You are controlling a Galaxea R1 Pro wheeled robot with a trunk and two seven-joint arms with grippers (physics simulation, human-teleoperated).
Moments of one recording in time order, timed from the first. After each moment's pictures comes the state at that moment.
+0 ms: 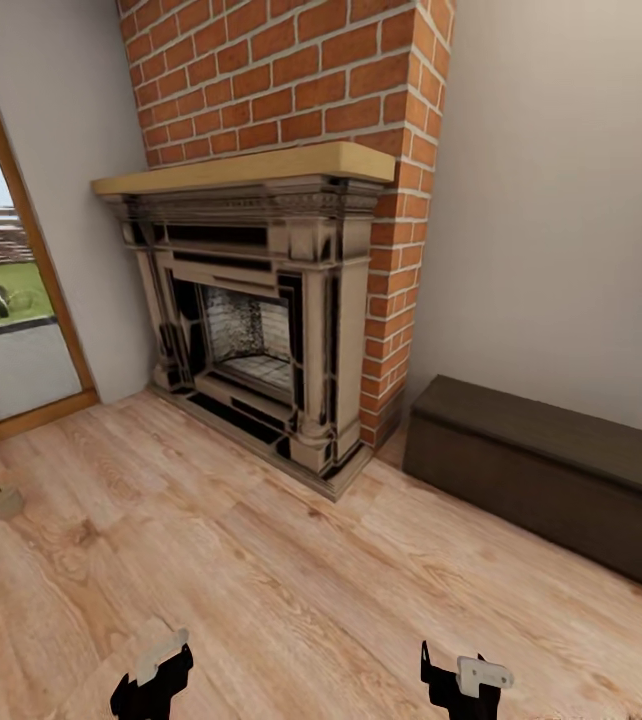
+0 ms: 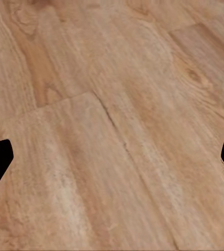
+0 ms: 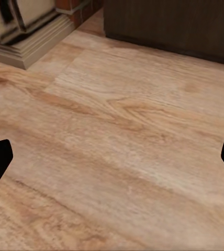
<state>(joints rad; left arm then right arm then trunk) -0.47 0.04 -0.98 -0.16 1.27 -0.53 0.37 -0.34 0.07 -0.07 -0.23 0.01 -0.66 -0.19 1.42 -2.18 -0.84</state>
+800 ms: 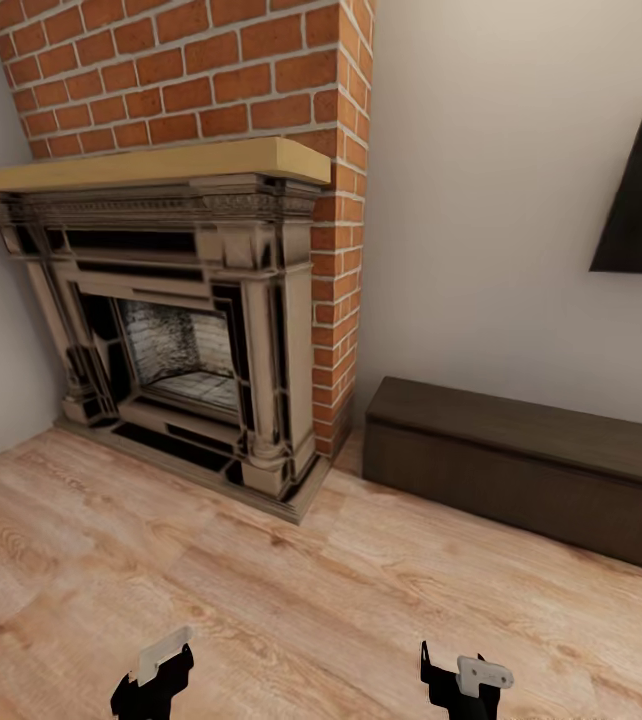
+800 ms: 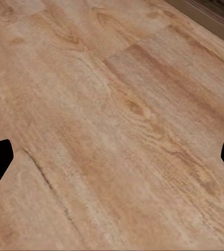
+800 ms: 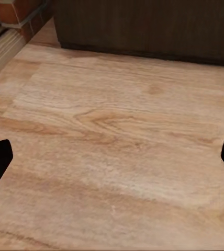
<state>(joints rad) -0.47 0.04 -0.98 -0.16 1.27 -0.52 0.37 -0.34 0.07 -0.07 -0.23 0.01 -0.66 -0.18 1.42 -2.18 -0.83</state>
